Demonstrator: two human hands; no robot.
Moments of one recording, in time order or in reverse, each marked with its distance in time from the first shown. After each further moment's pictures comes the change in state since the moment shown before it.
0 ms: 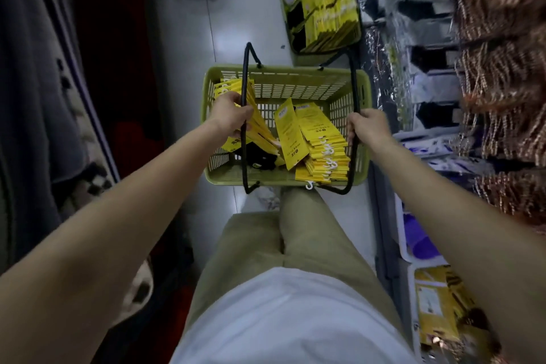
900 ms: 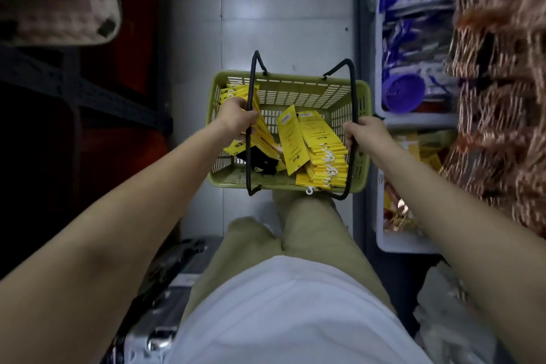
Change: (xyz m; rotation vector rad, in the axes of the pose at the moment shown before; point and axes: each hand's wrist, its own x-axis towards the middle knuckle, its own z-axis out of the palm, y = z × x) left_hand -0.435 -0.396 0.270 -0.094 0.037 -0.039; right_hand -0.353 0.503 -0.104 -0.107 -0.218 -0.051
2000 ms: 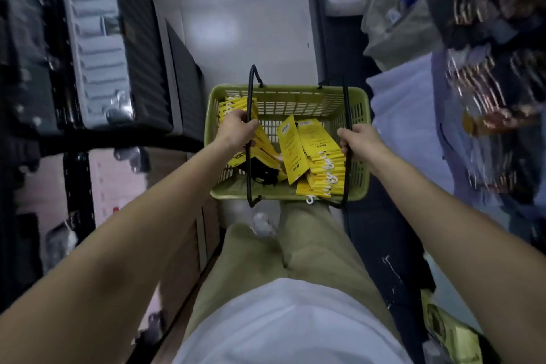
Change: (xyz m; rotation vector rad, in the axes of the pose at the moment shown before) left_hand -0.615 -0.621 0.315 0.094 -0.062 0.087; right_hand -0.580 0.745 0.059 0.068 0.081 0.074
